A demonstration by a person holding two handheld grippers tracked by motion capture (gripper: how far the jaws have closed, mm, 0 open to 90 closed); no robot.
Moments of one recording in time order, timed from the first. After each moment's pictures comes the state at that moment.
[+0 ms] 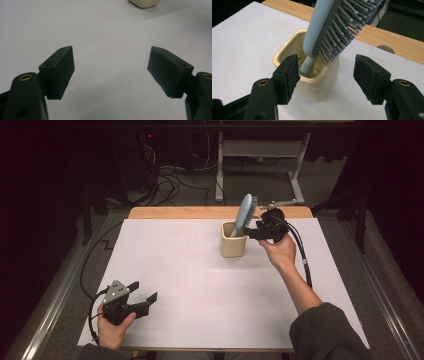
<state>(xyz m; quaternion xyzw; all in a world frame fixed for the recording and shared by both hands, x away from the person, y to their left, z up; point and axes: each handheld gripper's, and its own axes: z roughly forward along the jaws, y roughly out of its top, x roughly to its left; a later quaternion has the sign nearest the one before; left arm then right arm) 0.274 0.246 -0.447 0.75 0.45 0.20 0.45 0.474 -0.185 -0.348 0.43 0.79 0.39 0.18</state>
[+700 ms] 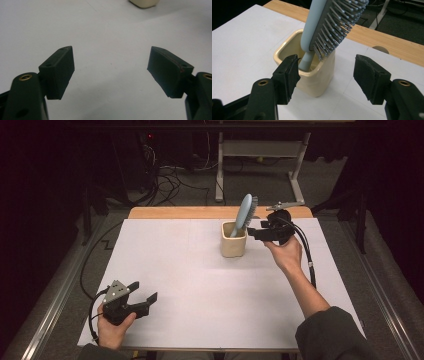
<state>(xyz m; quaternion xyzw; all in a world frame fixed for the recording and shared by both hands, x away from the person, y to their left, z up) 0.274 0.246 -0.447 0.75 0.45 0.20 0.45 0.464 -0.199 -0.343 0.43 0.79 0.40 0.18</state>
